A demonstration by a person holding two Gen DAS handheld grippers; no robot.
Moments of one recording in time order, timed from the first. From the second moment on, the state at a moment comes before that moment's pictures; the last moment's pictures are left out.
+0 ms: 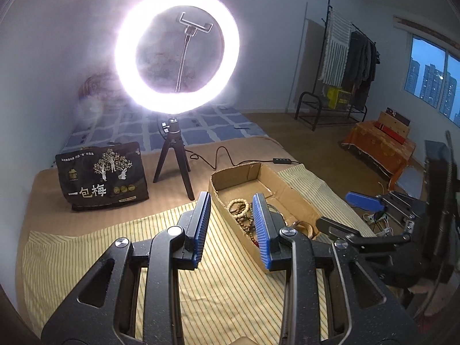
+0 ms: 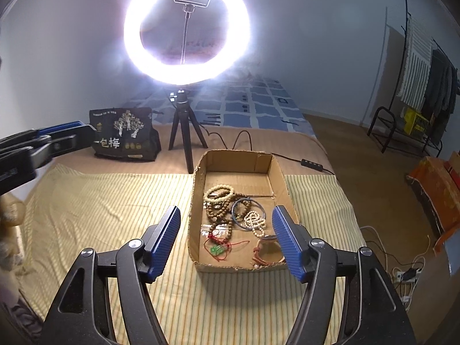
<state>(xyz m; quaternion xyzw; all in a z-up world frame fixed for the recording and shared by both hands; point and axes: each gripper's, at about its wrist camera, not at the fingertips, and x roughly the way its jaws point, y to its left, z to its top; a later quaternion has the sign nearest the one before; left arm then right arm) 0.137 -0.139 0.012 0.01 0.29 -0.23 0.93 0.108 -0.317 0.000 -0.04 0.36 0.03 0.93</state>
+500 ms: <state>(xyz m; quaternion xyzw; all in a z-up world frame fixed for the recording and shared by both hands) 0.108 -0.137 0.002 0.02 0.28 -0.24 0.93 0.102 -0.322 0.005 -0.05 0.34 -0.01 0.94</state>
